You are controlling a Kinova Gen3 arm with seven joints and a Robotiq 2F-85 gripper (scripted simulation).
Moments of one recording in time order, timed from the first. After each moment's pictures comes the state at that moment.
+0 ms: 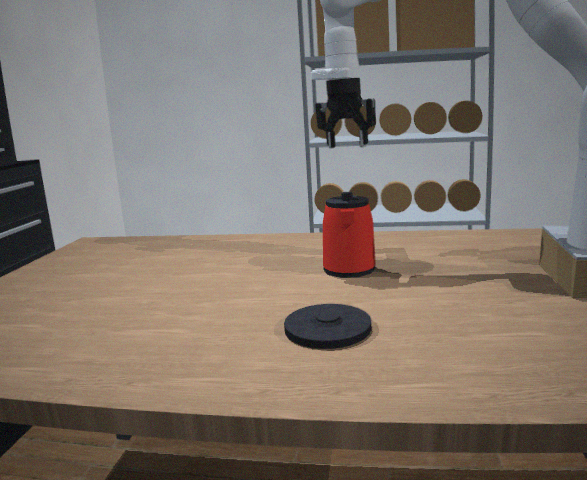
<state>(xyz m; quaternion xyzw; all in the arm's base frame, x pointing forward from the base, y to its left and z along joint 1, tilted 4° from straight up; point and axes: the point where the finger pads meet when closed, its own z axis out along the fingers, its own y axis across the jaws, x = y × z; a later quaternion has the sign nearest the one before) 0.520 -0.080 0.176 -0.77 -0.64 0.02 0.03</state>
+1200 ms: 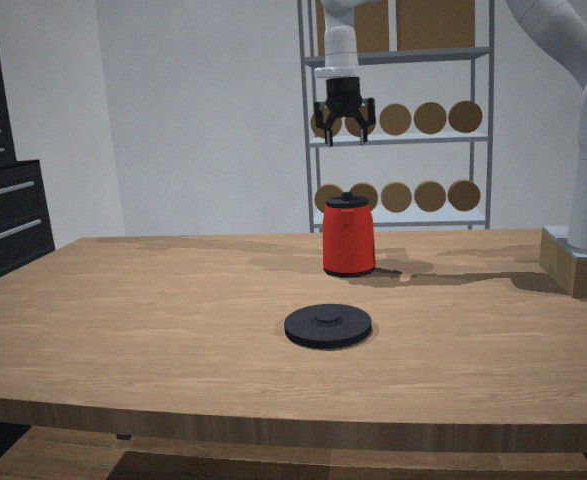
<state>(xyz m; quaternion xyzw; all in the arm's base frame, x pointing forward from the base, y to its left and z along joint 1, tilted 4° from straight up) 0.524 -0.087 0.178 -0.71 -0.70 0.01 0.03</state>
